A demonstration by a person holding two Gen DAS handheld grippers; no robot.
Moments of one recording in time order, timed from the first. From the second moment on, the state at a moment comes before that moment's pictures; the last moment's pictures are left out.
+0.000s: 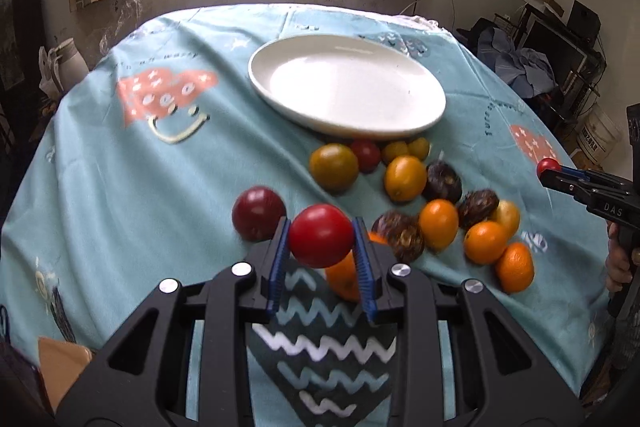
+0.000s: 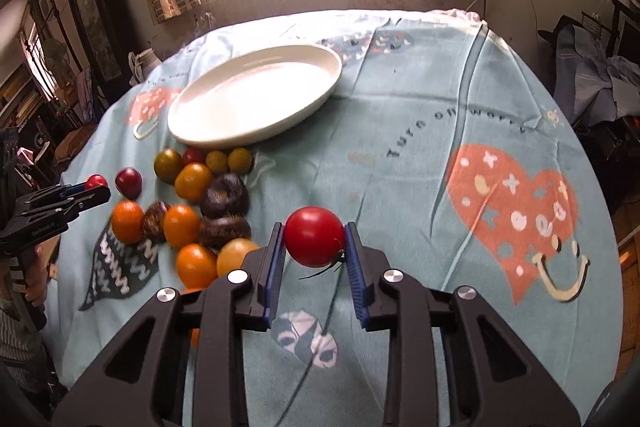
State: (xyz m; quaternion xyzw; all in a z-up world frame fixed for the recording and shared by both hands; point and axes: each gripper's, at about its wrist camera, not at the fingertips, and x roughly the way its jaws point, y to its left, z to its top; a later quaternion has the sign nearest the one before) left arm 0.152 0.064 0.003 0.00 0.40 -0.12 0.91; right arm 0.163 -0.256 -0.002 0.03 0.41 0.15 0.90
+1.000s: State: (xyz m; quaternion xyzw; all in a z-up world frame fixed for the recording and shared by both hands) left arm 0.259 0.028 0.007 -0.03 0.36 -0.07 0.93; right arm 0.295 -0.182 -0.023 0.09 0.39 0.16 0.90
